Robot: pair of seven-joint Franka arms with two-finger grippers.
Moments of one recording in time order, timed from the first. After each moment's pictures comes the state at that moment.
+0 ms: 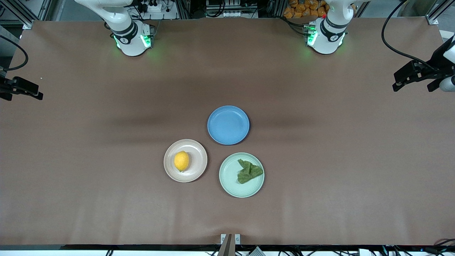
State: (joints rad) left arm 0.12 -0.02 -0.18 -1.53 0.00 1.56 -0.04; right arm -0.05 0.04 -0.09 -1.55 0.00 1.52 -0.15
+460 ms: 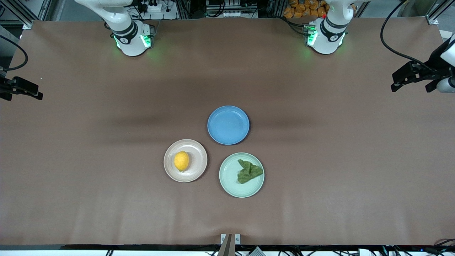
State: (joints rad) left arm 0.11 -0.02 -0.18 -1.53 0.00 1.56 -0.03; right arm -0.05 0.04 -0.09 -1.55 0.00 1.52 -0.15
